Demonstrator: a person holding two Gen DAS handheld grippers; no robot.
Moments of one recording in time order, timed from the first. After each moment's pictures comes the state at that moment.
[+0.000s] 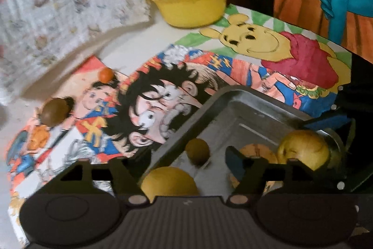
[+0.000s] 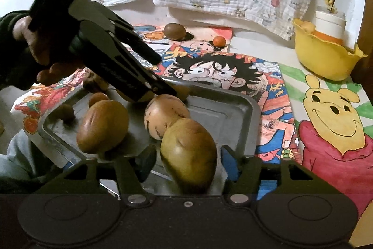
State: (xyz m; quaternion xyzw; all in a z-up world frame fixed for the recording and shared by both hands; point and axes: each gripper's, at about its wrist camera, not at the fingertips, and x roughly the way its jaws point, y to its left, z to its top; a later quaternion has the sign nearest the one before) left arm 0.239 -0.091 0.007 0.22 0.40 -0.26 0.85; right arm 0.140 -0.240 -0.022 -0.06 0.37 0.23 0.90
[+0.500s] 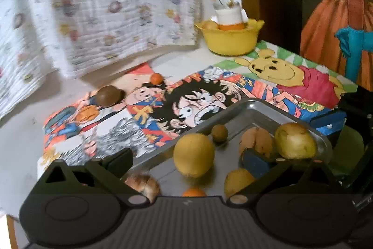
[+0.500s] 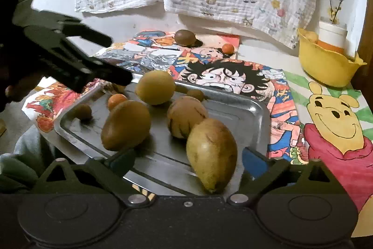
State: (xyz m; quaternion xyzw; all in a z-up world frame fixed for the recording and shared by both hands) left arm 0.154 -0.029 0.042 0.15 0.34 -0.18 0.91; right arm 0.114 -0.227 -0.011 -0.06 0.35 0.24 0.90
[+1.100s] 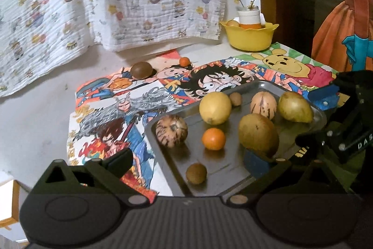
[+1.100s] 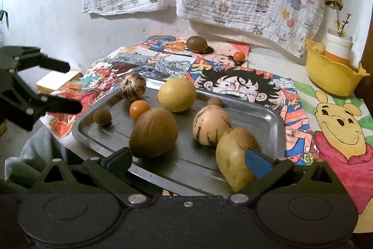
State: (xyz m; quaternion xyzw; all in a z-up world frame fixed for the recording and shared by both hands) left arm 0.076 0.032 0.037 0.11 0.33 -0.13 0.93; right arm 0.097 -0.198 0.002 -0.07 0.34 0.24 0.91
